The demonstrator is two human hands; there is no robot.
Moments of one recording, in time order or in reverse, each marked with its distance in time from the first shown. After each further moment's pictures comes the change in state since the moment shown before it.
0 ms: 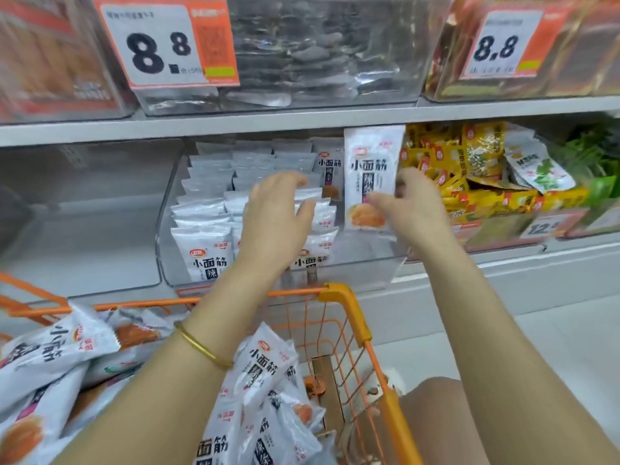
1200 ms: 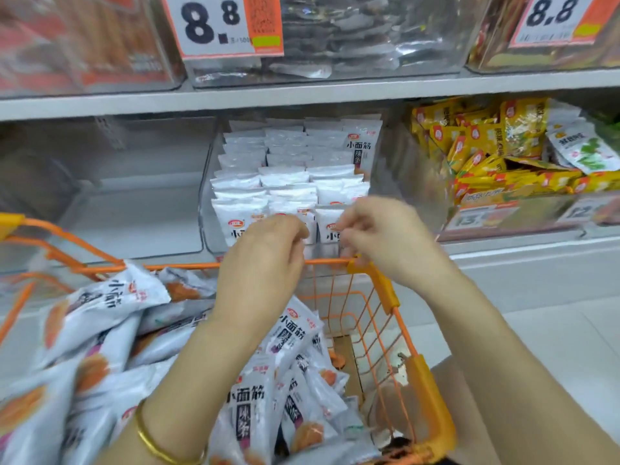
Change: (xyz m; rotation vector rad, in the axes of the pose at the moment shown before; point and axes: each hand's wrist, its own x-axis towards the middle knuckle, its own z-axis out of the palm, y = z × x) left_hand -0.082 -0.037 -0.036 0.216 -0.025 0.064; right_hand -0.081 -0.034 0.034 -0.069 -0.405 -0.205
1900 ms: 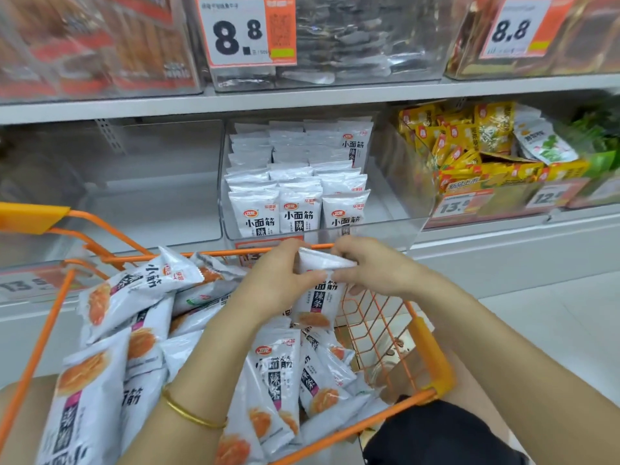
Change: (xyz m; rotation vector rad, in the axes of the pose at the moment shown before) left_hand -0.029 -0.016 -0.005 -0.374 -0.427 -0.204; right_hand -0.034 0.006 0.034 -0.044 -0.332 0.082
